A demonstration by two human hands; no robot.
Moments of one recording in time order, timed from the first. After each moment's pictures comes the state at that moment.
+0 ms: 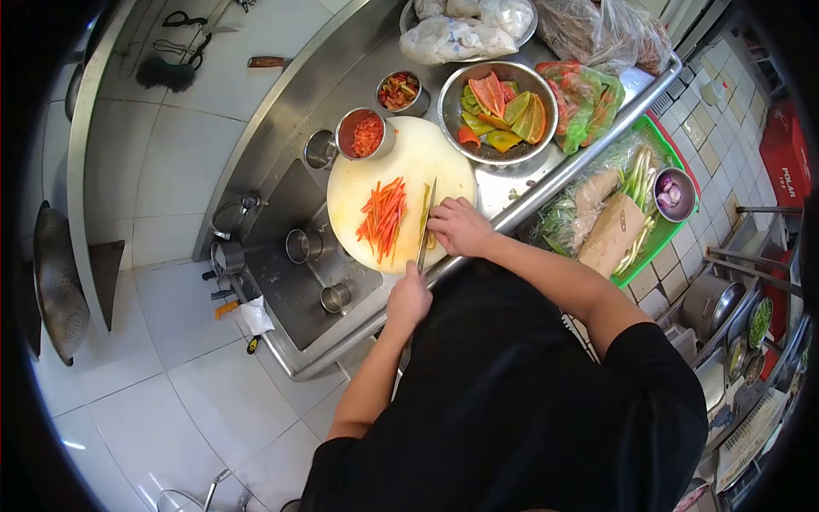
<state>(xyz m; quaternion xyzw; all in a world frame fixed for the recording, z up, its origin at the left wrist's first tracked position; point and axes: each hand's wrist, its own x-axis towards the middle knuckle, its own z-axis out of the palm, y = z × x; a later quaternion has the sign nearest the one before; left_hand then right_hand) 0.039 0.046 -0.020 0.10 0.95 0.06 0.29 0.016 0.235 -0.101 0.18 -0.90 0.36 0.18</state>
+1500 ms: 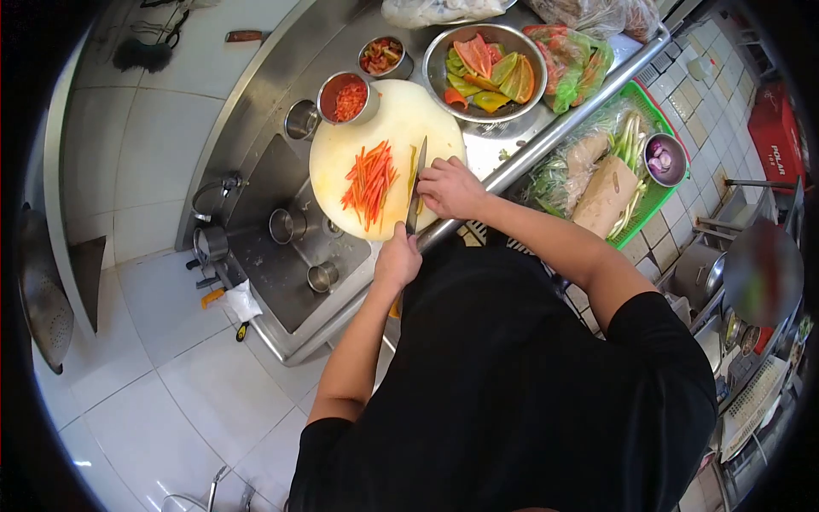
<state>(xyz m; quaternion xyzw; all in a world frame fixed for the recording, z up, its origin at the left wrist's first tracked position) 0.027 0.037 -0.027 0.13 0.94 0.11 0.28 0.016 0.232 -0.100 0.15 -0.93 0.30 0.17</state>
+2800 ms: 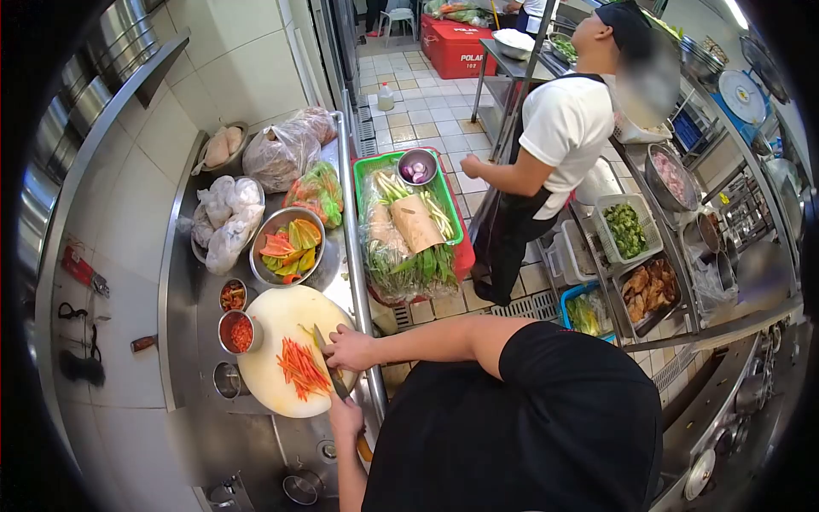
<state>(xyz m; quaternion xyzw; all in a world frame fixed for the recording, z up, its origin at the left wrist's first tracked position) -0.035 -0.055 -0.025 0.36 0.86 0.11 0.34 0.046 0.118 -0.076 -0.08 -0.98 0.16 0.12</state>
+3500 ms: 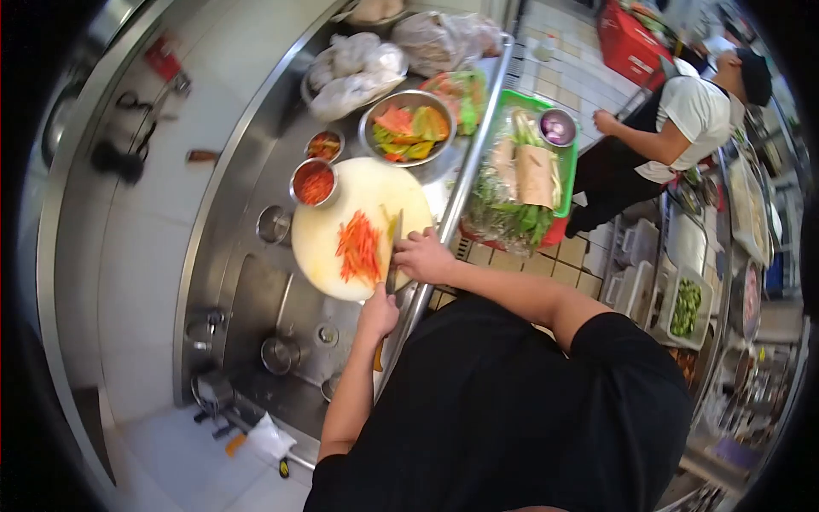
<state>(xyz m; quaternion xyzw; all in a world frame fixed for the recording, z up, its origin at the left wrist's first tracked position) -0.045 -0.056 -0.062 0.33 0.86 0.15 0.35 0.050 0.123 -0.086 -0.08 -0.97 0.17 0.16</state>
